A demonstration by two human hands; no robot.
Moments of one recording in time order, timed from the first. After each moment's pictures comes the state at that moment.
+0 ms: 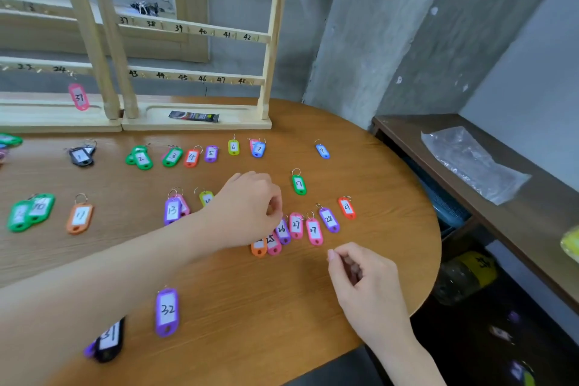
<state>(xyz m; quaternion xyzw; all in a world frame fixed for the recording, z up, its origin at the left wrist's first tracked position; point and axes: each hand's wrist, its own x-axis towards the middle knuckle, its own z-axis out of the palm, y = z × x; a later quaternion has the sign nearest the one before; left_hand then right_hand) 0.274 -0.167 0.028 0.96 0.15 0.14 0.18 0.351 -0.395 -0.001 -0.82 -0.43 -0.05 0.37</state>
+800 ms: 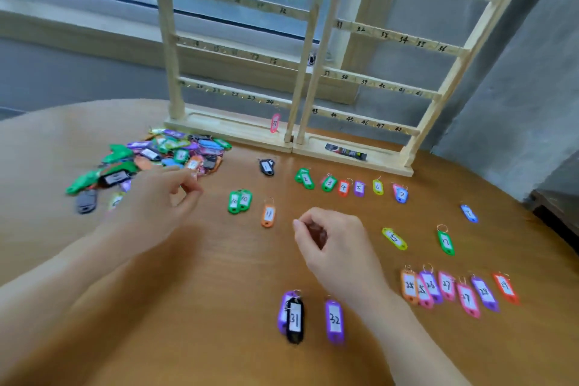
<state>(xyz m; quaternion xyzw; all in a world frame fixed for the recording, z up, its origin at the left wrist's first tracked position) -0.032 -0.039 0.019 0.82 0.42 0.37 0.13 0.215 -0.199 0.041 -0.67 -0.65 0.05 0.36</state>
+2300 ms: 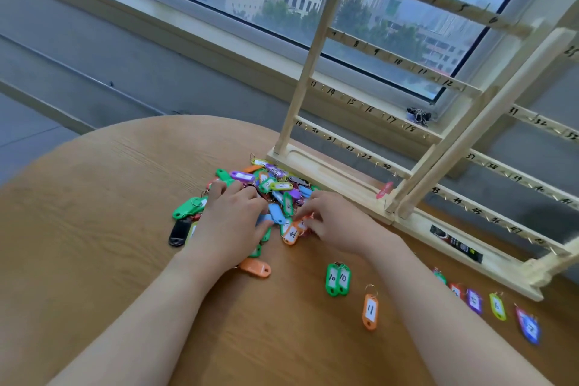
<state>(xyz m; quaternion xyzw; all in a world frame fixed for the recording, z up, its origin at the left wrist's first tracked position) -0.065 0.047 -0.010 0.80 0.53 0.27 -0.04 0.142 0.054 0.055 -0.57 -0.82 0.10 0.01</state>
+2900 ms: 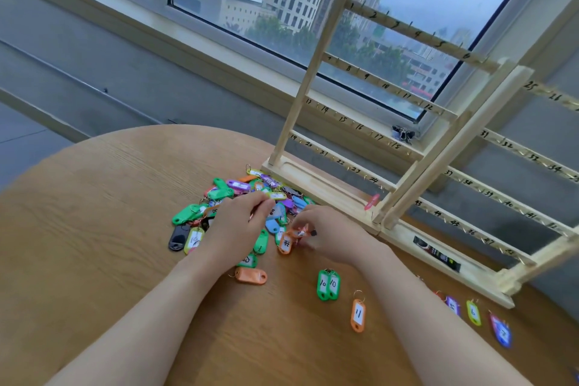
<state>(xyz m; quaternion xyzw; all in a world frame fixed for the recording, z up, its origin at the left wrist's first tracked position) -0.059 0.038 0.004 0.69 0.46 0.48 0.29 0.138 0.040 0.067 -0.58 -0.81 0.09 -0.03</state>
